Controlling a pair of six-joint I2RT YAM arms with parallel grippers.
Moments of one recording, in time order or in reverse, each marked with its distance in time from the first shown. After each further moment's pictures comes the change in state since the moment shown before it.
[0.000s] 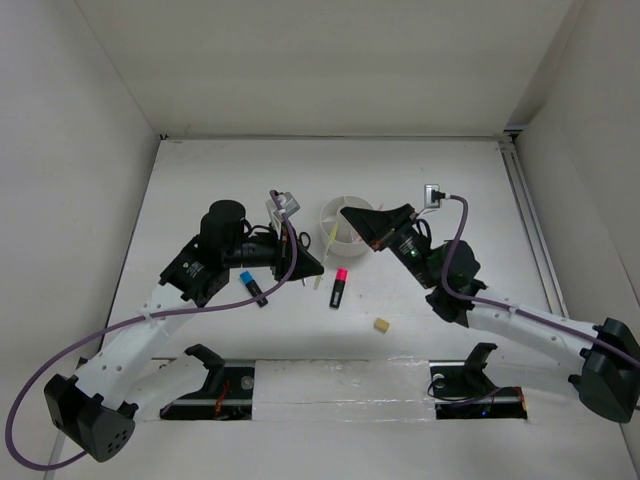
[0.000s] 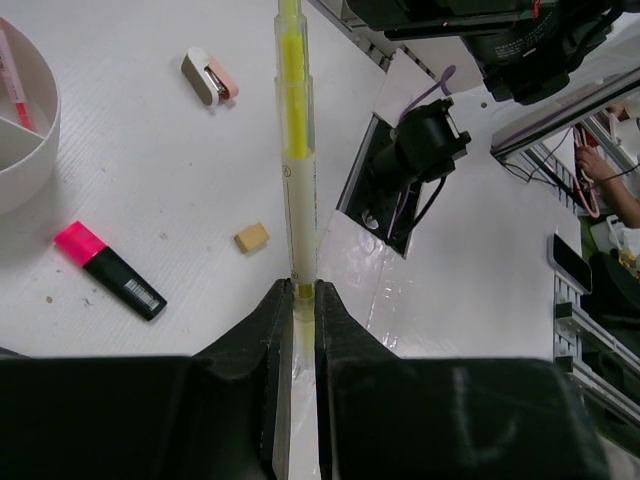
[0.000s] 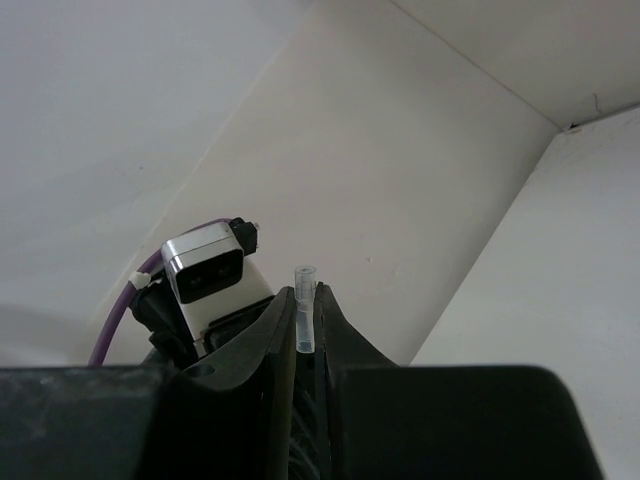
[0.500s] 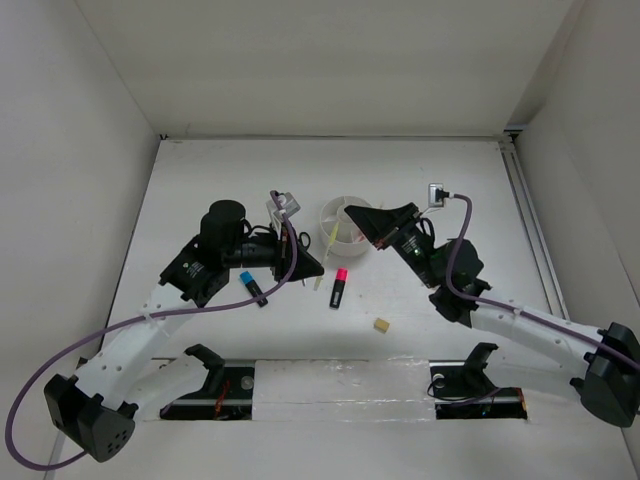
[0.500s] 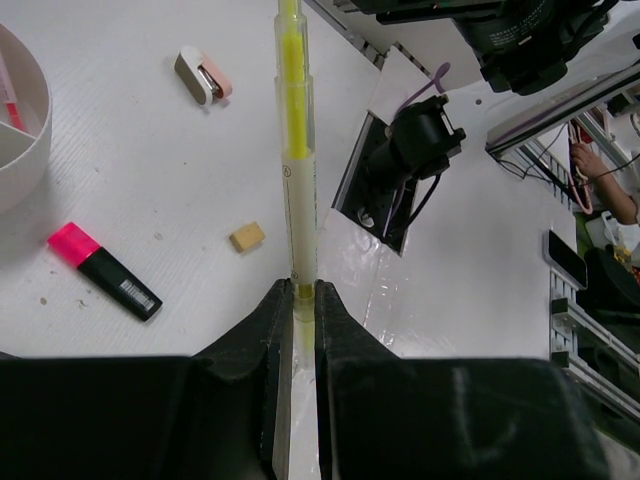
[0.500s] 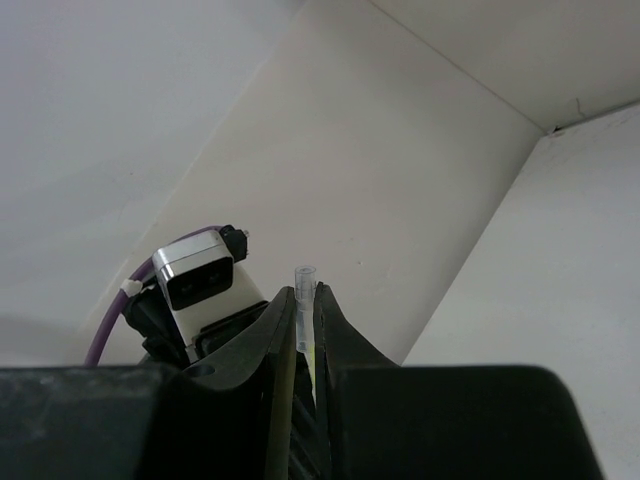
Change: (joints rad) left arm 0.000 -0.001 0.000 0.000 0.014 0.000; right arm -0.021 -0.026 0.000 -0.046 0.001 -0.001
